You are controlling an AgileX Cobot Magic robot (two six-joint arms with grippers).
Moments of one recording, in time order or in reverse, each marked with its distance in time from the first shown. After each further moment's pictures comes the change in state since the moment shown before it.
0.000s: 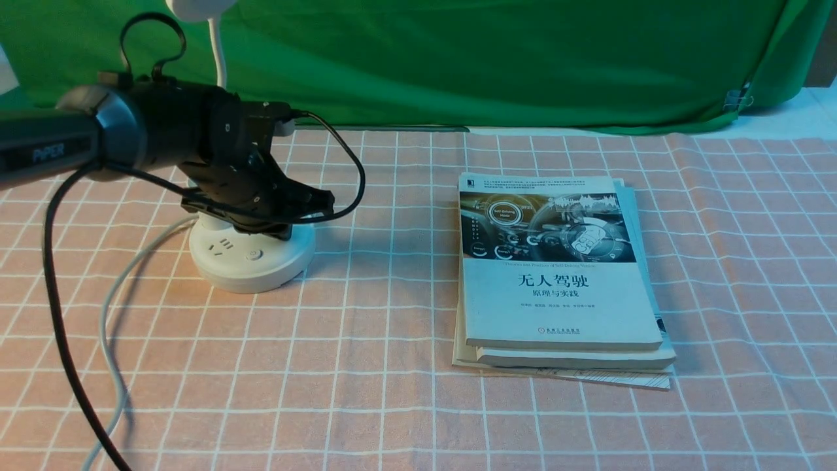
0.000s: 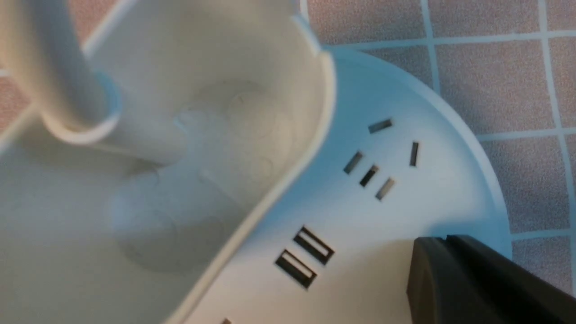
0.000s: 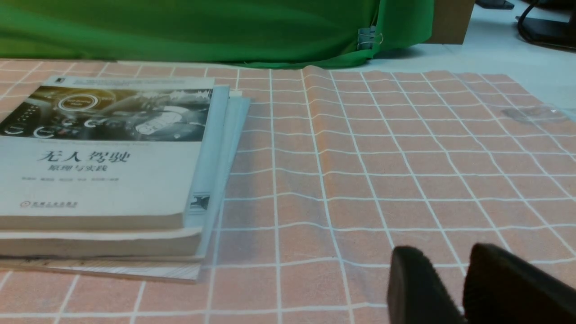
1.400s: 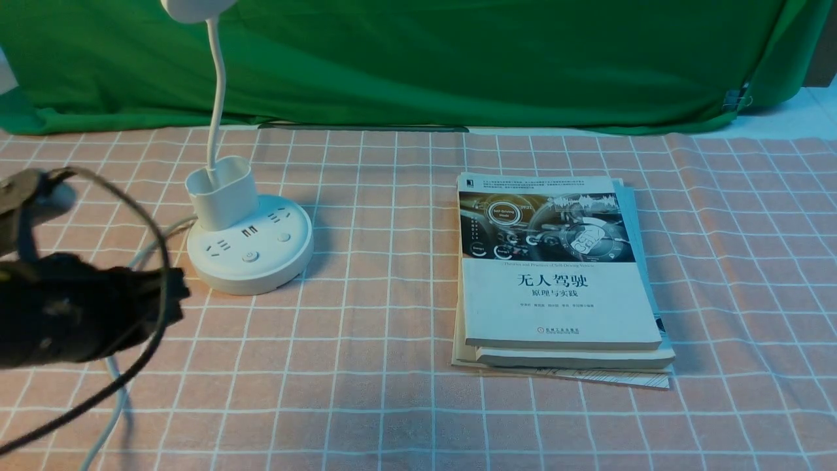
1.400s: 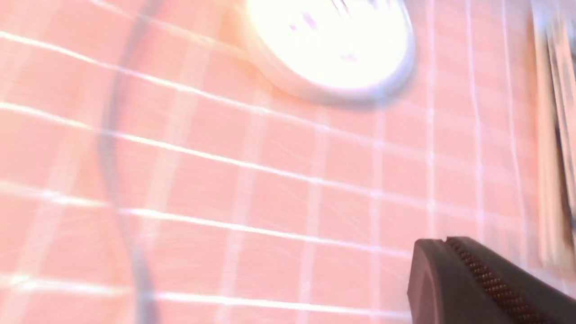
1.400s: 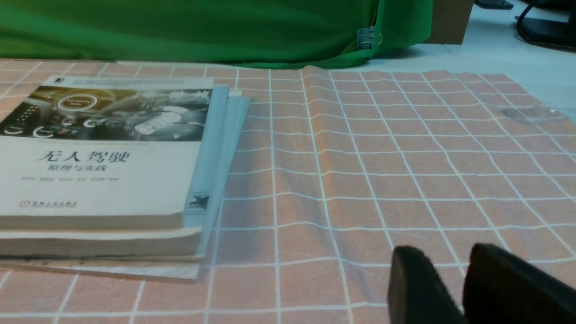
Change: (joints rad) right arm 0.000 0.000 0.000 0.000 0.000 0.000; left arm 0.199 -0.876 0.778 -0.628 -0.107 0.399
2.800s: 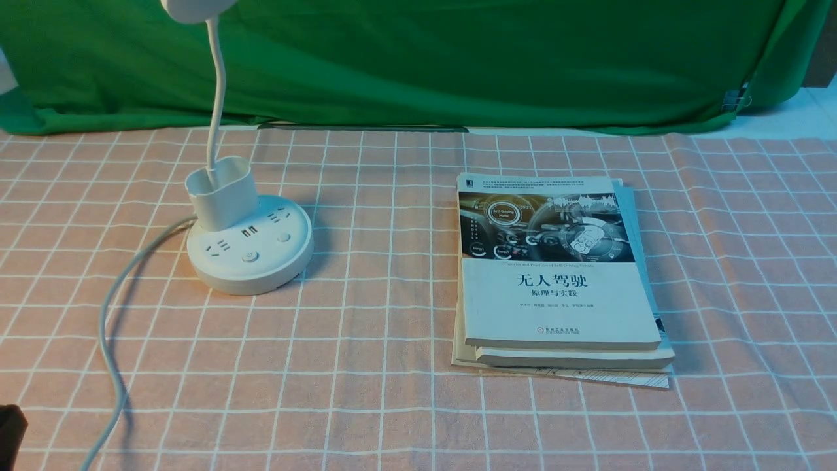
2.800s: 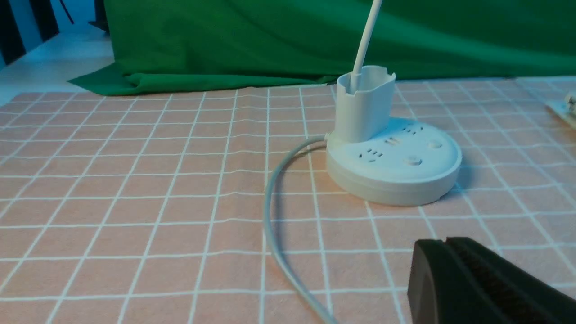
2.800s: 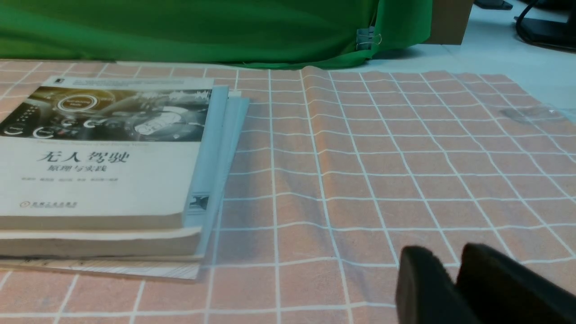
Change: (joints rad) right arm 0.000 0.000 0.000 0.000 -0.001 0.000; left arm 0.001 -1.181 0.670 0.647 -0.296 -0.290
